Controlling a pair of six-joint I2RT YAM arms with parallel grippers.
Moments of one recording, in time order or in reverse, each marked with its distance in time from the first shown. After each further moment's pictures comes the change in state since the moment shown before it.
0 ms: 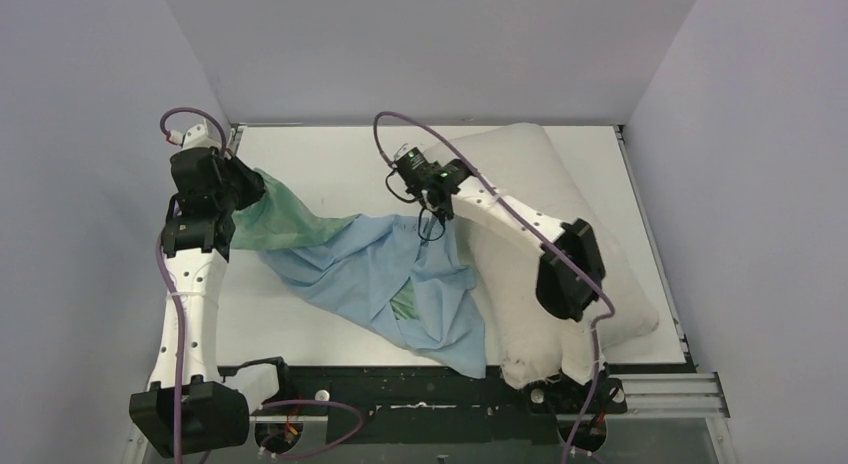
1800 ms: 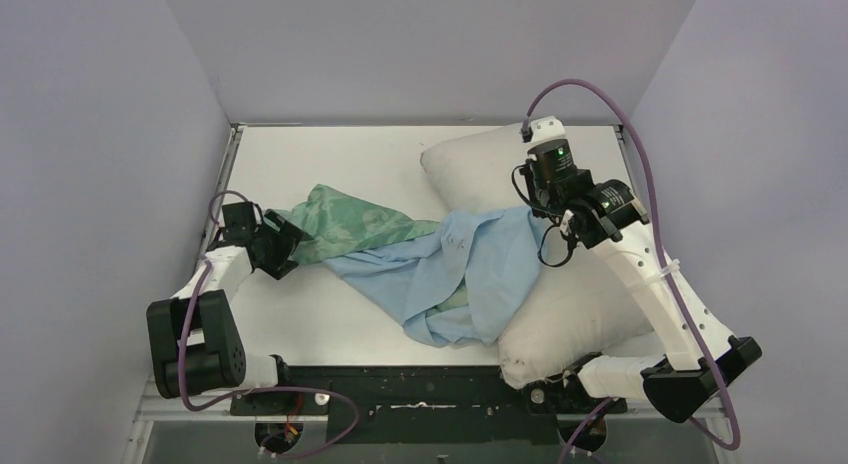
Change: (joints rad) left arm 0.041 0.260 -0.434 0.133 0.137 -0.413; right arm -0.243 -0.825 -0.341 -0.163 -0.040 0.262
